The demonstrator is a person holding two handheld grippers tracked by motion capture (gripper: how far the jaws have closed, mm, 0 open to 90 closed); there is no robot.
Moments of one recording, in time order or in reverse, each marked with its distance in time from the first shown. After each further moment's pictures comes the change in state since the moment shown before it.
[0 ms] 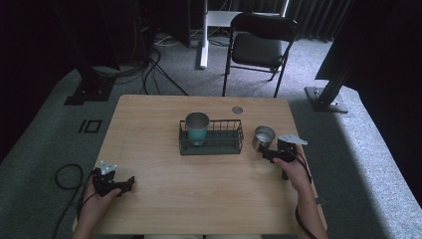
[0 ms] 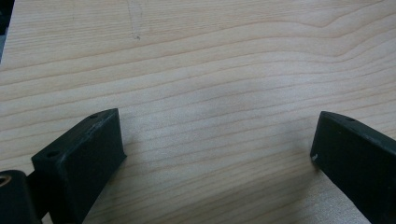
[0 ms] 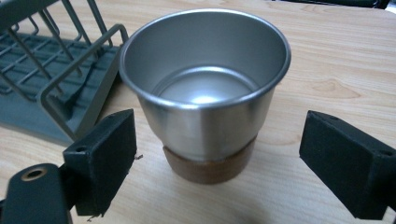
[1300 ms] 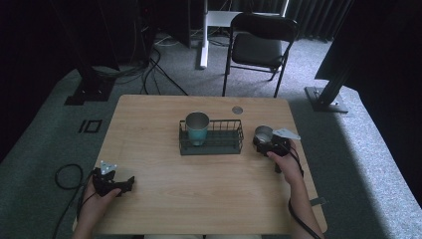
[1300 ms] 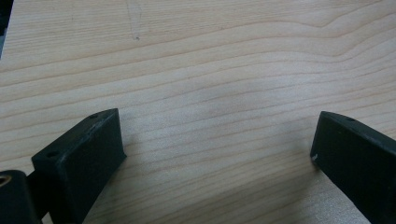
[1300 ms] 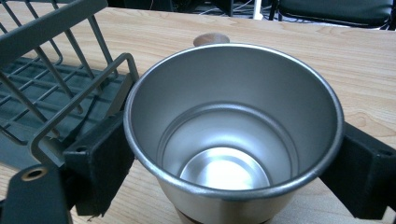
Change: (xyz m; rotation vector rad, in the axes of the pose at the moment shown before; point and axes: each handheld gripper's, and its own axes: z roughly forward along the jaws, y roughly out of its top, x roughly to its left) left arm 0.000 0.000 0.000 0.000 -0.003 0.005; right arm 0.006 0.010 0.025 -0.053 0.014 -0.009
